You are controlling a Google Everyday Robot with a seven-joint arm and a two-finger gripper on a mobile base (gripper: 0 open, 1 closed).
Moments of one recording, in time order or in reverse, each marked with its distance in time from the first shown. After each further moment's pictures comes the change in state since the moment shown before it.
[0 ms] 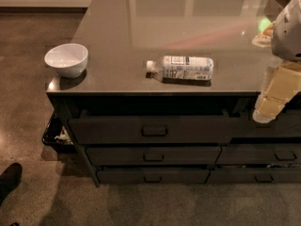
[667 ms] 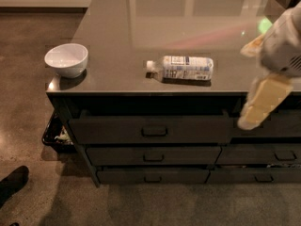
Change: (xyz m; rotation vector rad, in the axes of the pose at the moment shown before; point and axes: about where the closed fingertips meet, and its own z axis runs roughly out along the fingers) arm -0.010 0.003 0.024 -0.008 -0.078 0.001
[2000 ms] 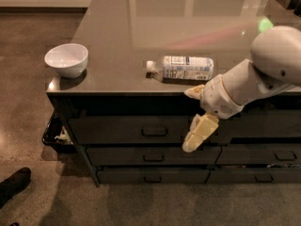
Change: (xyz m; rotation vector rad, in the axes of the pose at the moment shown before) arm -0.057 0.025 0.167 -0.222 -0.362 -0.021
